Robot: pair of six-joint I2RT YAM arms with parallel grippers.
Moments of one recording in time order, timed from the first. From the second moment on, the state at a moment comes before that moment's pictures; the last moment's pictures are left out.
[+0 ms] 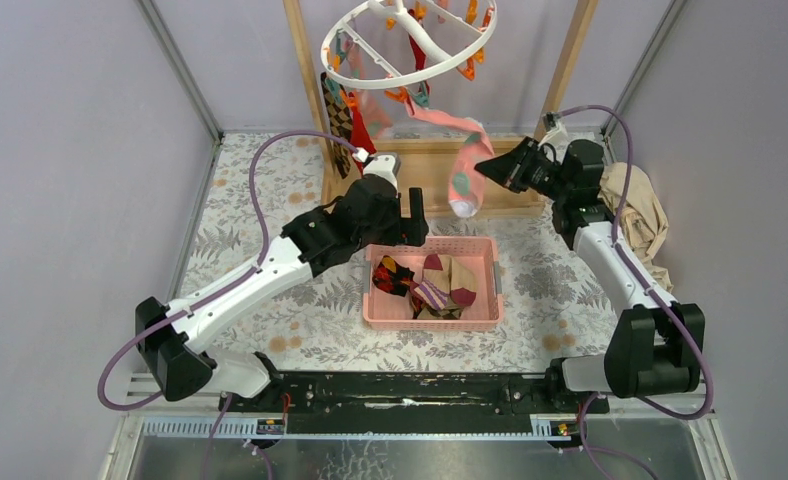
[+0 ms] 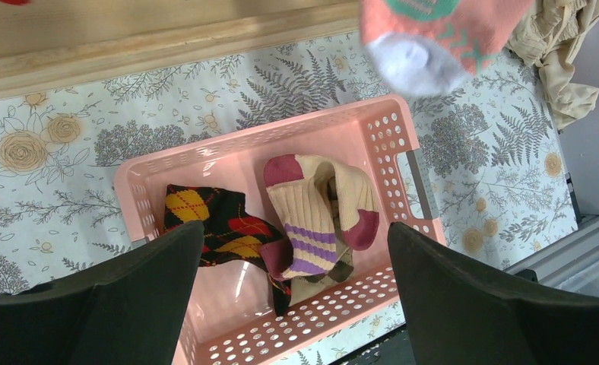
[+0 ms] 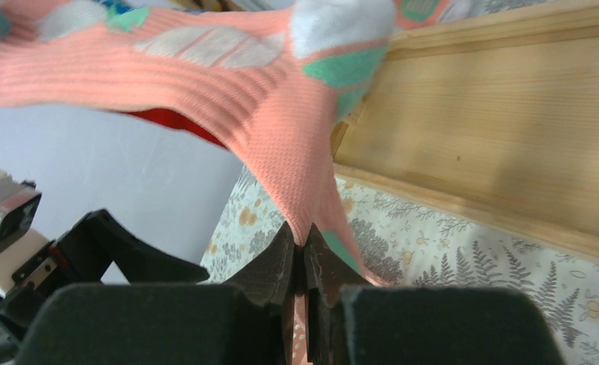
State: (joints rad) left arm -0.85 1.38 1.33 -0.58 -0.22 -0.59; right arm 0.10 1.35 1.00 0.20 -0.70 0.73
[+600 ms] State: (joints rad) left arm -0.86 1.37 1.33 -0.58 -0.22 -0.59; right arm -0.07 1.51 1.08 0.34 -0.76 0.89
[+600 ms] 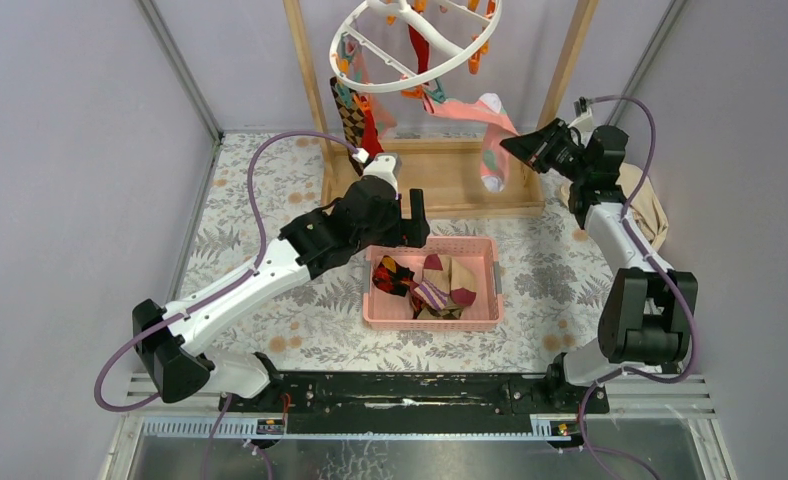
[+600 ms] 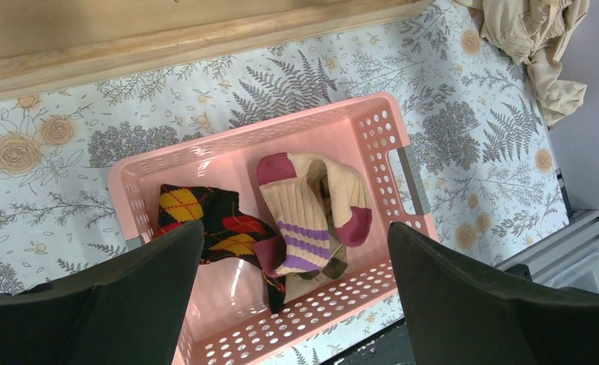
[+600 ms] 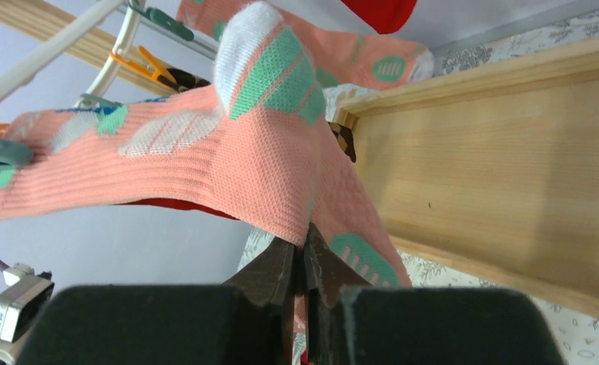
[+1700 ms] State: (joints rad) left arm -0.76 1.36 1.55 -0.70 -0.36 -0.47; right arm 0.21 1.31 0.95 0.24 -0.77 0.82
